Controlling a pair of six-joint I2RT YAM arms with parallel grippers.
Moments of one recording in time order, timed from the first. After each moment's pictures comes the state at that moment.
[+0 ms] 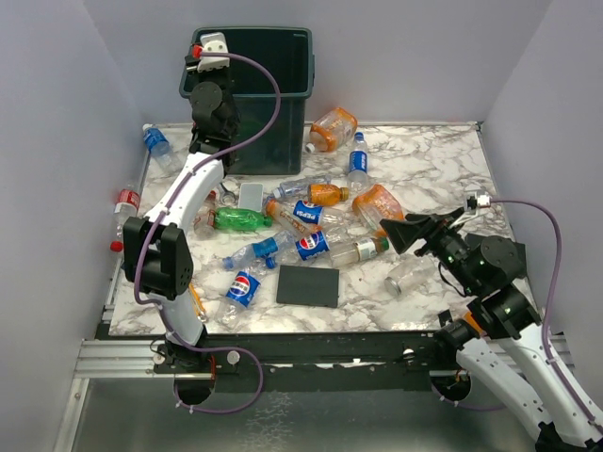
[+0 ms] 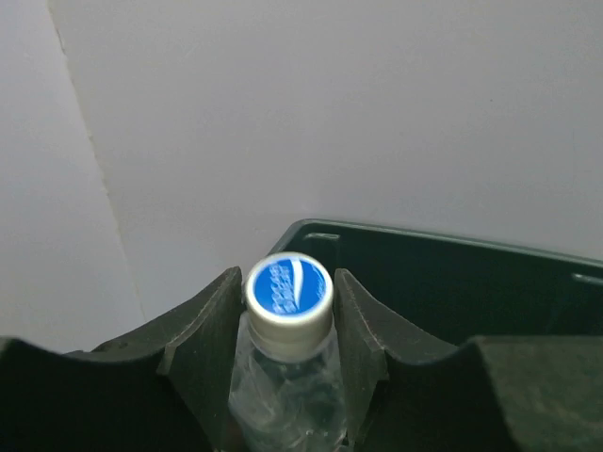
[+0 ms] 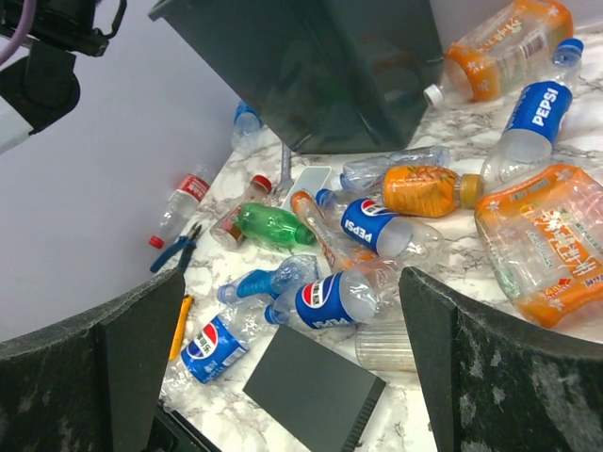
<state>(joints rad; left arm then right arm) -0.26 1.78 1.63 0.64 -0.53 0.24 0.49 0.47 0.65 -0.15 -0.06 0.55</state>
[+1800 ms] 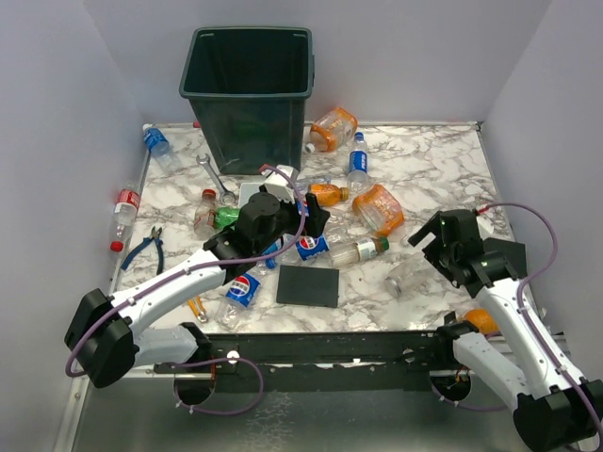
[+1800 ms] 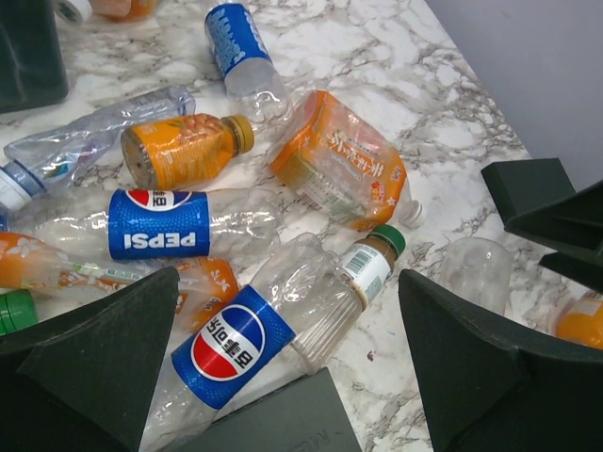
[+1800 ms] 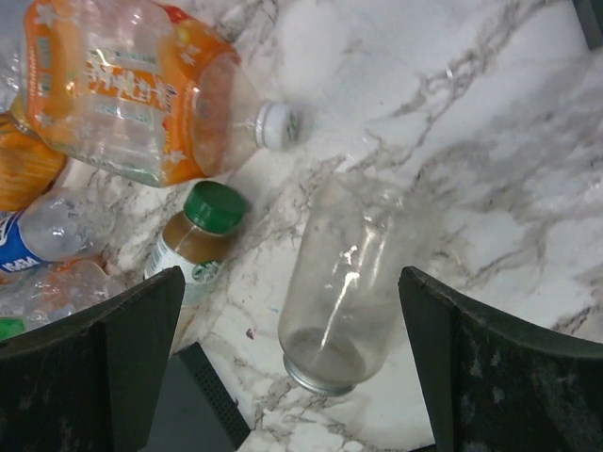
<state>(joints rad) -0.79 1.18 0.82 0.12 -0.14 -0.43 0.24 0.82 0.70 -0.71 0.28 0.90</state>
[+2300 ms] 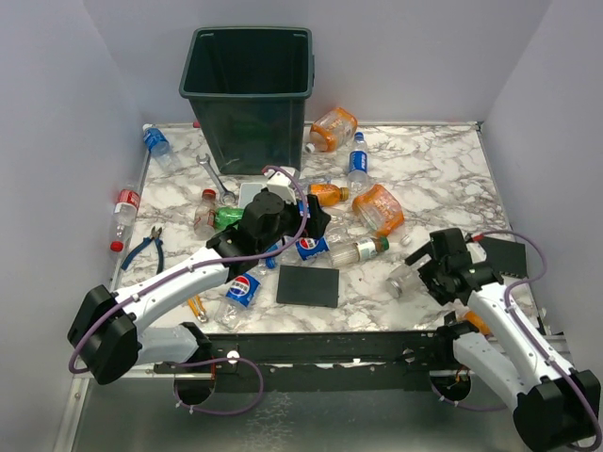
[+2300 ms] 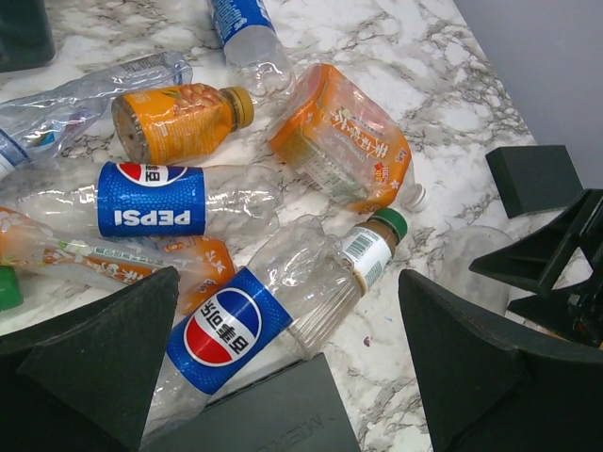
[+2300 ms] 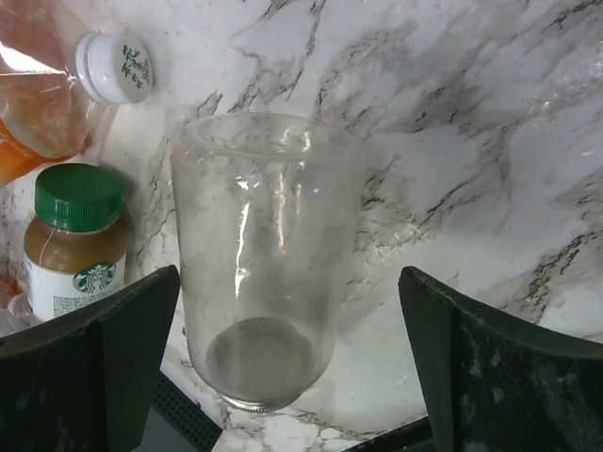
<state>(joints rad) -0.79 1.21 0.84 0.06 -0.13 -0.48 0.24 0.80 0.52 -0.79 0.23 1.13</state>
